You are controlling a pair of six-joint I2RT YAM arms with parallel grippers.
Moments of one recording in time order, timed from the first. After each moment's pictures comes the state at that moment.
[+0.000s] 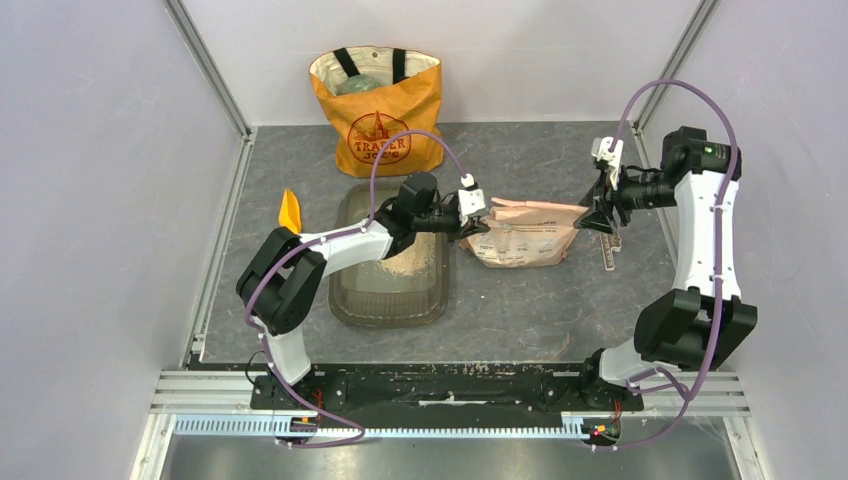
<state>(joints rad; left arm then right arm) -0.70 1.81 1.14 0.33 0.67 0.39 -0.28 1.50 1.61 -1.53 -0.97 -1.39</state>
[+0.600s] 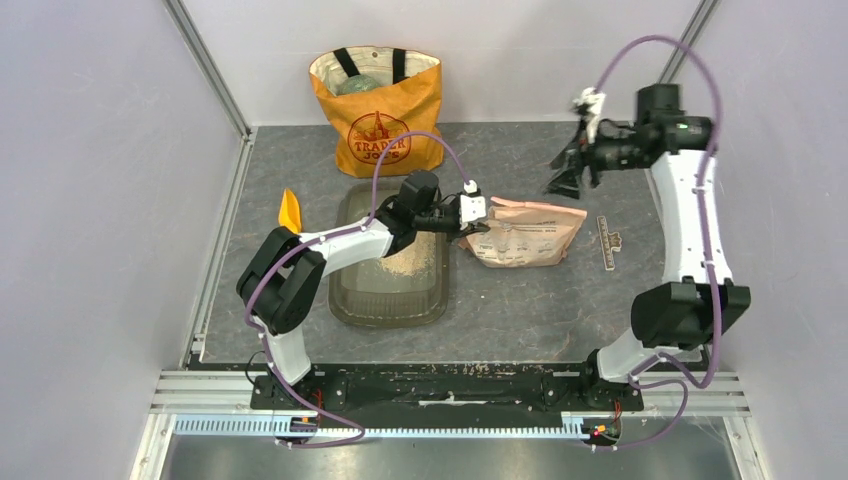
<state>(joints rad) -0.70 1.82 1.15 0.29 0.71 0.54 -0.14 1.59 1.88 -1.33 -1.10 -0.86</state>
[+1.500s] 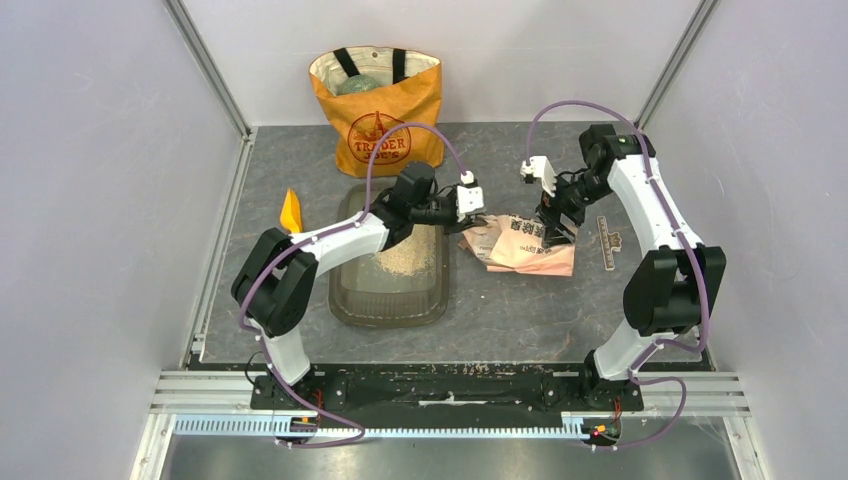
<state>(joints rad) -0.68 1.79 1.20 0.21 0.71 0.53 0.04 1.68 1.58 -1.35 -0.62 -1.17</state>
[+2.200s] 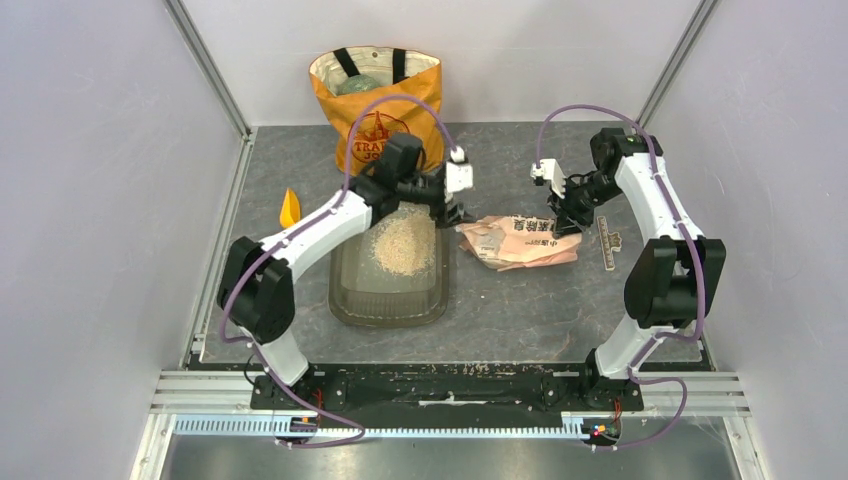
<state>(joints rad) -0.63 1.73 1.34 -0.11 0.77 0.73 -0.03 1.73 1.56 -1.36 -0.60 -1.27</state>
